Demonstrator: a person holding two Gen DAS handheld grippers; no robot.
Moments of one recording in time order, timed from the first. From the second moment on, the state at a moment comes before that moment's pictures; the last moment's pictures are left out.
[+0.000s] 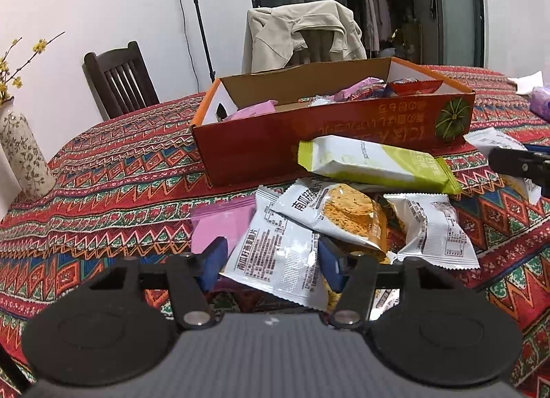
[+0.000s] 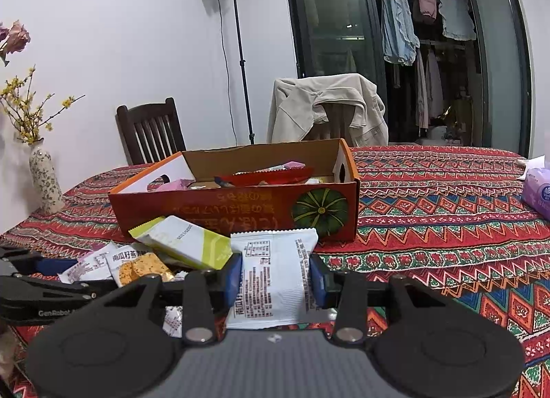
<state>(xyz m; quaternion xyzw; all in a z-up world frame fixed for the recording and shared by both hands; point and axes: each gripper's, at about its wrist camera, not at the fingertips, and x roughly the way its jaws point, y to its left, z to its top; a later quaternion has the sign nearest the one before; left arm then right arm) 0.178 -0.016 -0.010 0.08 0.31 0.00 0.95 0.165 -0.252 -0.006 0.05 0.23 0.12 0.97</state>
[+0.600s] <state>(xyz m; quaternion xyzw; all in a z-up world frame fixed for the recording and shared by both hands) 0.149 0.004 0.032 0.04 0.25 0.02 0.97 0.154 -0.244 0.009 0.03 0.20 0.12 0.97</state>
